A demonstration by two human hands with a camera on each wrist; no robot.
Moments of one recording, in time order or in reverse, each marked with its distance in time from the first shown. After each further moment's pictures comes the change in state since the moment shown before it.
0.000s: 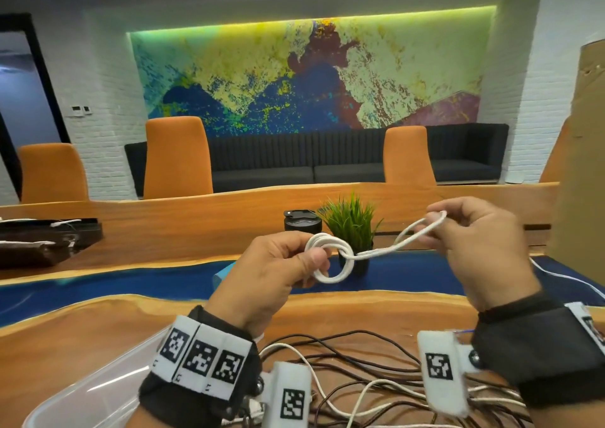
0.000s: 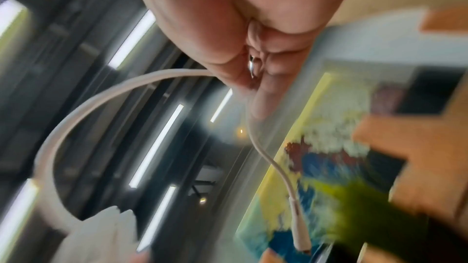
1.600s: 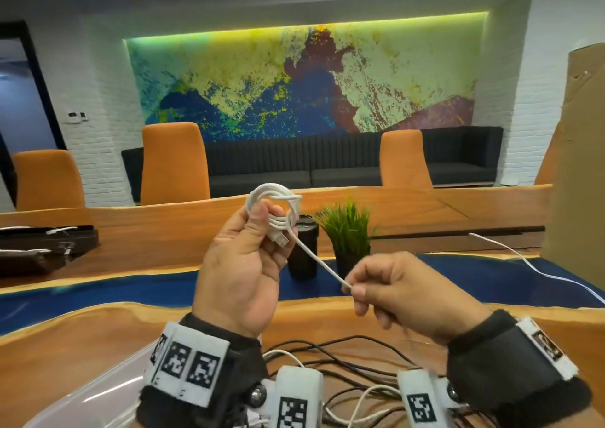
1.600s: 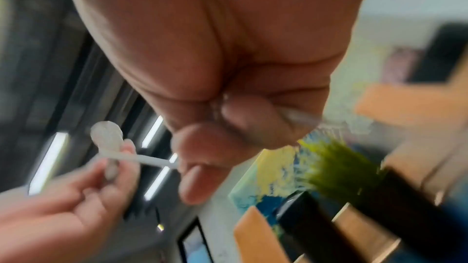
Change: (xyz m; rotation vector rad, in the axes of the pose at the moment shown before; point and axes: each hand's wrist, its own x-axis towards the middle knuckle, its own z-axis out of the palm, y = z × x) left_hand 0.009 0.009 0.003 -0.829 0.348 0.151; right_hand -0.032 0.002 0.026 -0.204 -0.811 0.040
